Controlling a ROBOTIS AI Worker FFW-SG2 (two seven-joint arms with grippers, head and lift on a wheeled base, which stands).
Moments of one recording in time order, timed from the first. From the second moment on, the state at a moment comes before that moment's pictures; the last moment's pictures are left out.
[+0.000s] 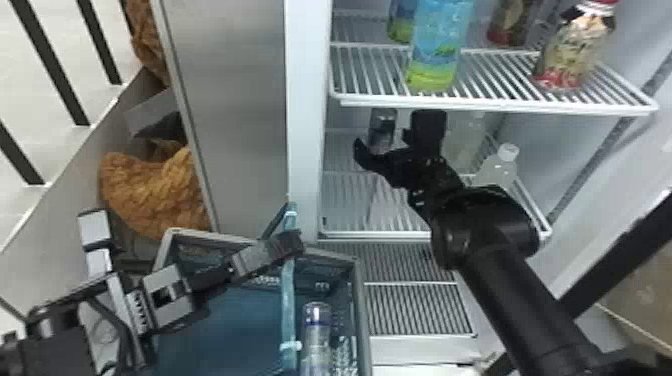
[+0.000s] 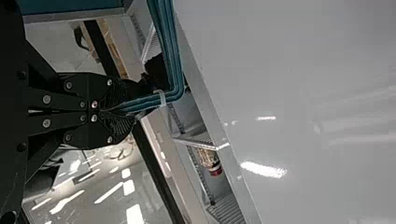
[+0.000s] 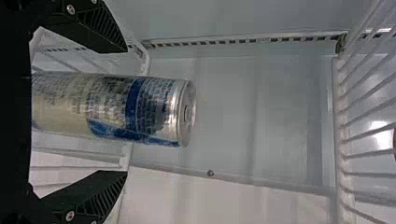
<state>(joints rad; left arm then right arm) 0.15 0.06 0.30 -2.00 1.22 1.31 -0.48 -0.53 -0.08 0.20 -0.97 -0.09 0.09 0.14</state>
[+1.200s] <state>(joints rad) 0.15 0.07 0.29 -1.99 1.22 1.31 -0.48 -0.44 -0.10 0.20 -1.13 -0.10 0.13 0.12</state>
